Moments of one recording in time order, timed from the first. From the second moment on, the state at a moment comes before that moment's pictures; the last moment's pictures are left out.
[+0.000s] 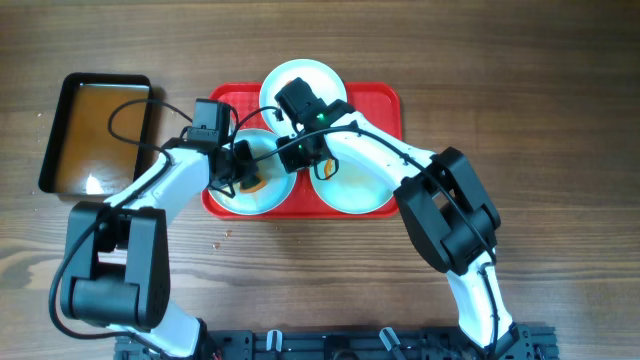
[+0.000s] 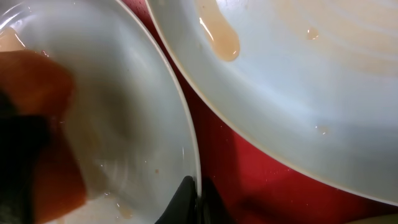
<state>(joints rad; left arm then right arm) -0.14 1.76 0.95 -0.46 0.09 -0.48 0.68 2.22 1.63 -0.66 -0.20 0.31</state>
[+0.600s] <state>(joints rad) -0.13 1.40 0.95 -0.60 -0.41 -0.48 0.68 2.22 1.63 -0.66 -0.20 0.28</state>
